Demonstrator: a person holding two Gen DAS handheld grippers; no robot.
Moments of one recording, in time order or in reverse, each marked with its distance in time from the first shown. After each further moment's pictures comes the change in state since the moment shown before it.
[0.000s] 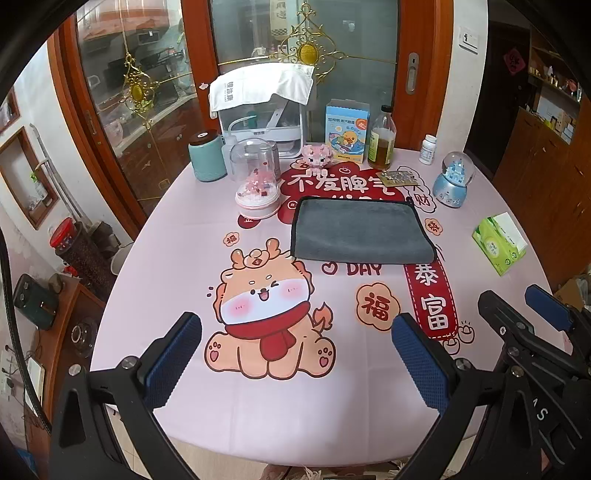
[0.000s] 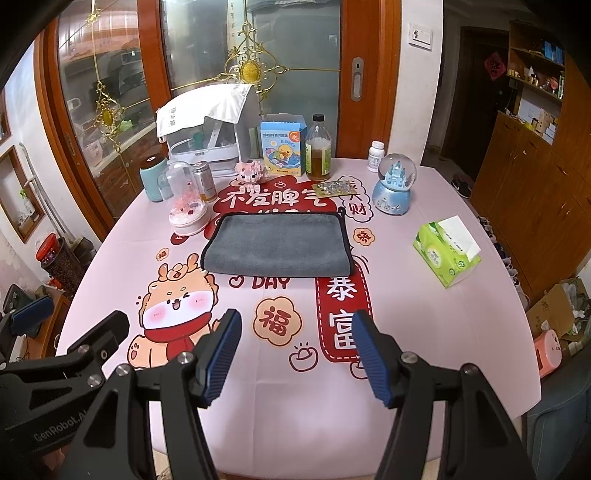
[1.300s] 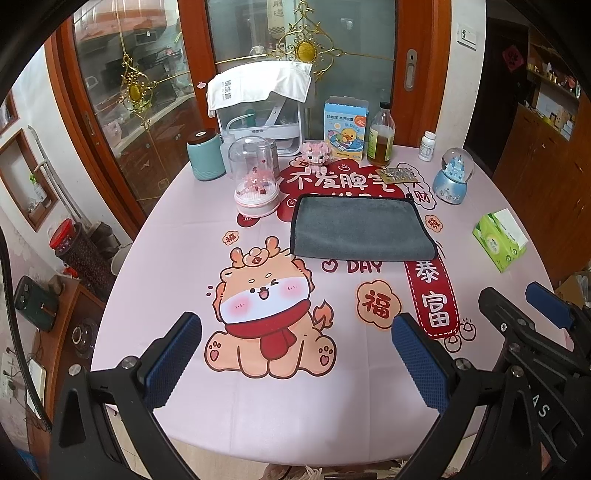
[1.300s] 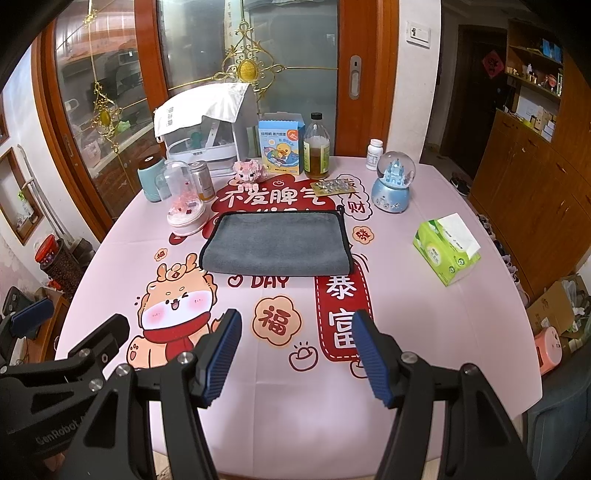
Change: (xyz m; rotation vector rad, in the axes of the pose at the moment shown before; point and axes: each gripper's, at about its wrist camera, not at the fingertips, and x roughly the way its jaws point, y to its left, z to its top) left arm 0.001 -0.002 0.002 0.000 0.002 0.003; right arm 0.001 -0.002 0.000 -0.001 0.002 0.000
